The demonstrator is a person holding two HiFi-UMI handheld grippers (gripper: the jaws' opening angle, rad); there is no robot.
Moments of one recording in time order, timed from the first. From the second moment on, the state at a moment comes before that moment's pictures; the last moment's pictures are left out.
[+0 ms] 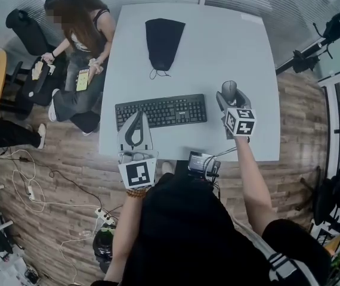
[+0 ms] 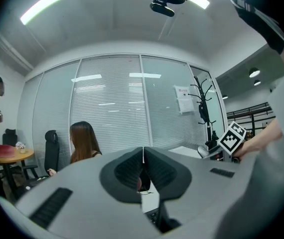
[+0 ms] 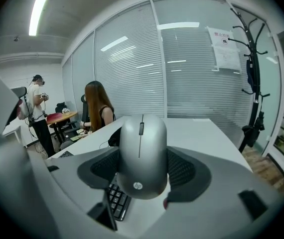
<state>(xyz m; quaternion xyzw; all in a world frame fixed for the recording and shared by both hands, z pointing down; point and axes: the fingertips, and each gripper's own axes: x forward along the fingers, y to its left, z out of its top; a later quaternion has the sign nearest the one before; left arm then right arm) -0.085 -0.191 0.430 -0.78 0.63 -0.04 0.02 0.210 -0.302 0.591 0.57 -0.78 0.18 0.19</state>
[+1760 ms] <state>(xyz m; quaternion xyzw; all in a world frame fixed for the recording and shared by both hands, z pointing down) -0.097 -0.200 0.448 -0.77 0.64 -0.06 0.01 0.223 -0.292 0.734 0.53 -0.73 0.27 0.32</state>
